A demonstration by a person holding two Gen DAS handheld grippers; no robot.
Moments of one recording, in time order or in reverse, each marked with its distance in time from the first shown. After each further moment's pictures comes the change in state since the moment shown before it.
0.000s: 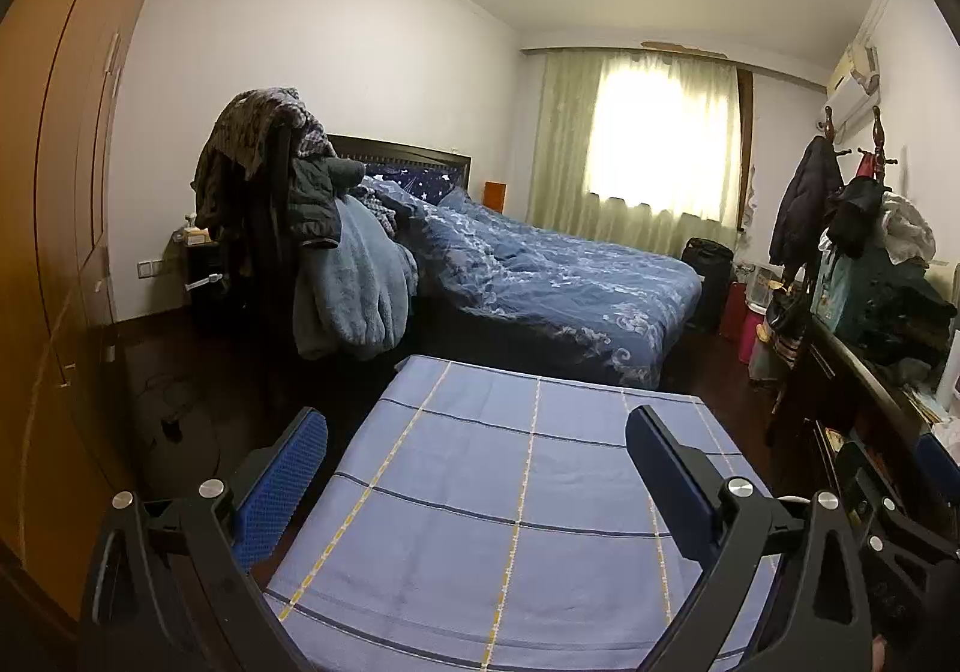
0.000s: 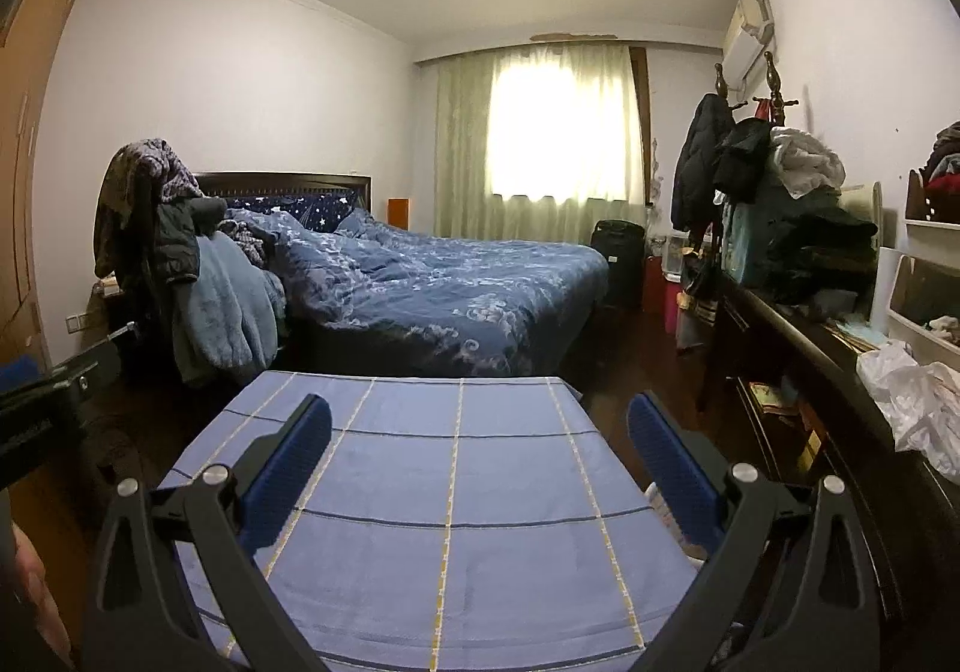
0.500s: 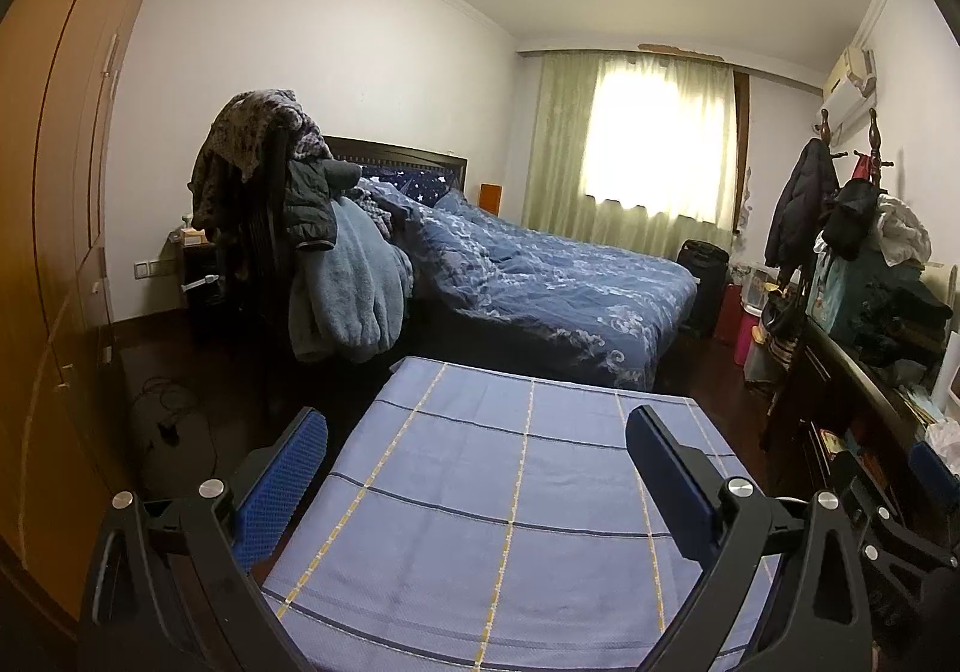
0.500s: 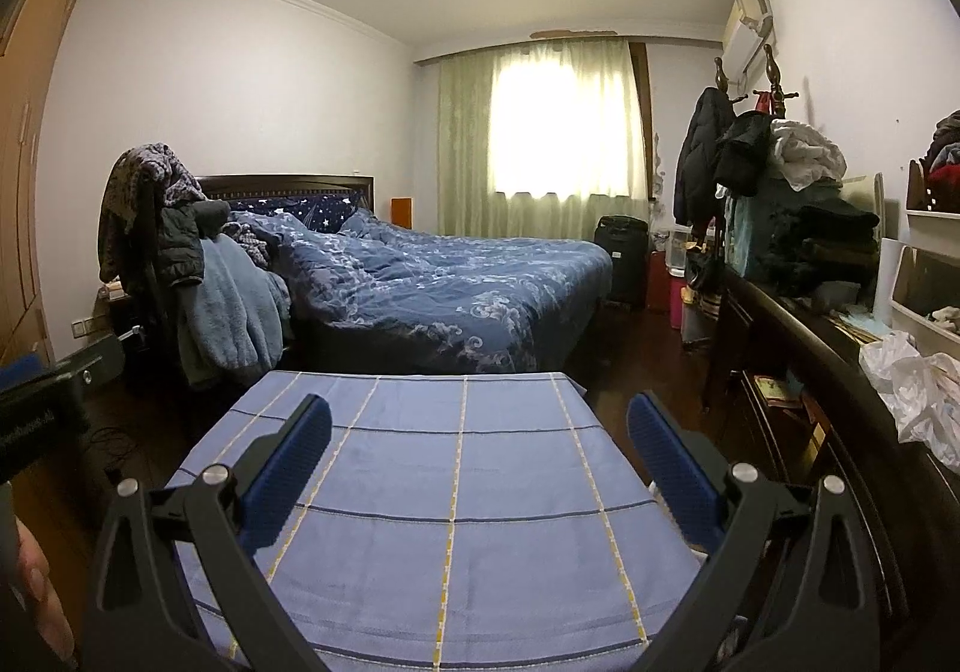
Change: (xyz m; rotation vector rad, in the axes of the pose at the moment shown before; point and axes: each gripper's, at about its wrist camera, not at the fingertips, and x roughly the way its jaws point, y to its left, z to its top) left arm -0.008 -0.001 0.000 -0.001 -0.003 -0.011; right arm -0.004 -0.001 0.000 0.007 0.006 0.008
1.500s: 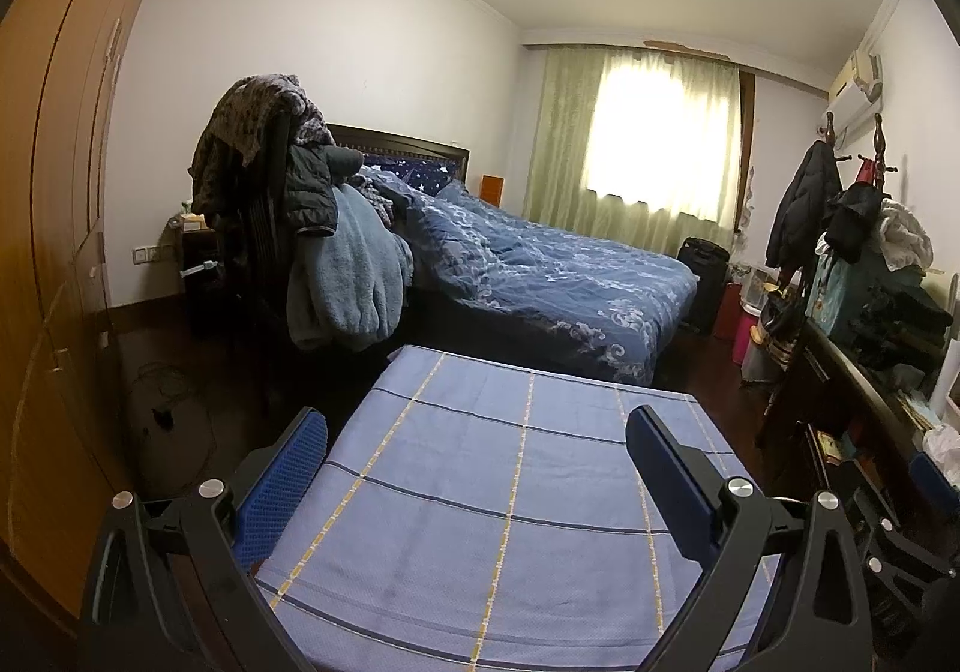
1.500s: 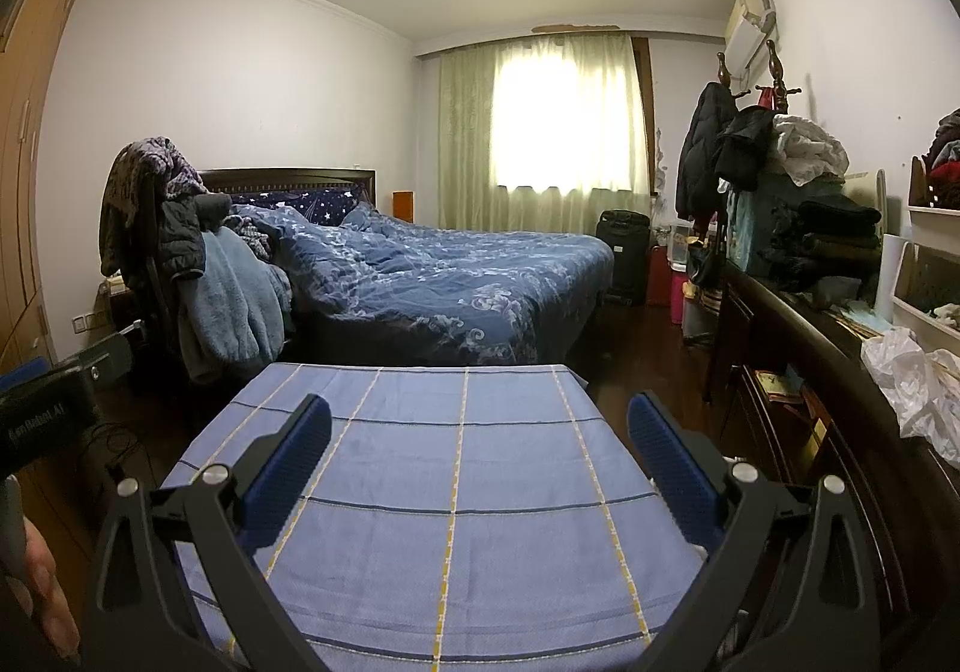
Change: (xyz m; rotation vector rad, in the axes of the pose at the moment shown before) left arm 0.007 0.000 -0.003 -0.021 0.020 -0.008; right arm 0.000 -0.002 -0.004 0.001 0.015 0.006
